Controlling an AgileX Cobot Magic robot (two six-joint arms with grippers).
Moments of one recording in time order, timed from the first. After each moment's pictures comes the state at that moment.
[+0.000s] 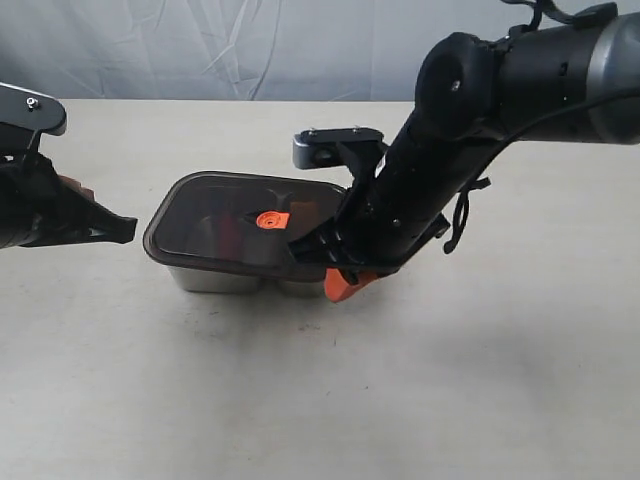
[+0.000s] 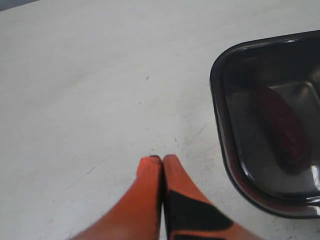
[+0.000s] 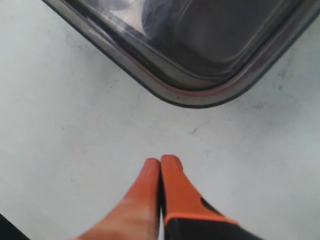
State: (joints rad) left arm -0.38 1.33 -0.57 -1.74 -0.24 1.71; right arm 0.77 1.76 -1.16 0.43 0.83 -0.18
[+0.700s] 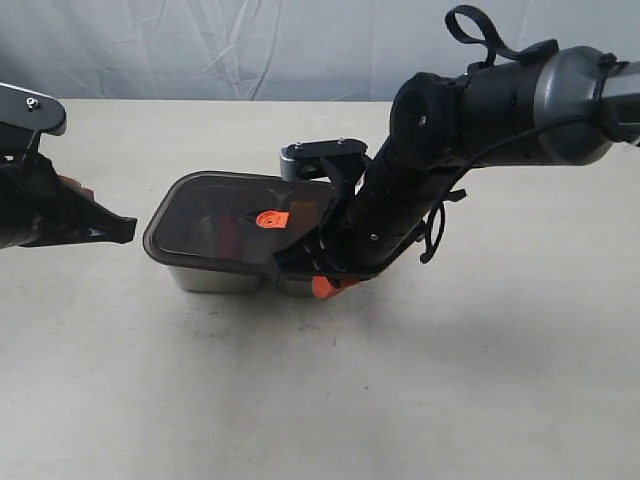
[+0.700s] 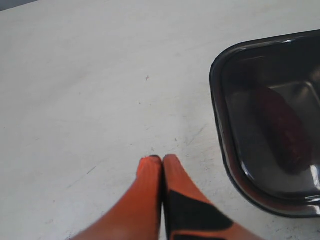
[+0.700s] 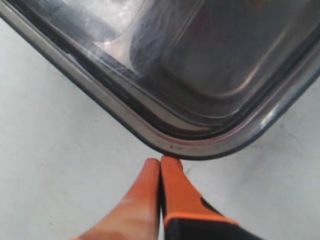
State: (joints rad) left arm -0.38 1.33 -0.57 -1.74 -0.24 1.71; right arm 0.79 1.84 -1.15 0.42 0.69 -0.18
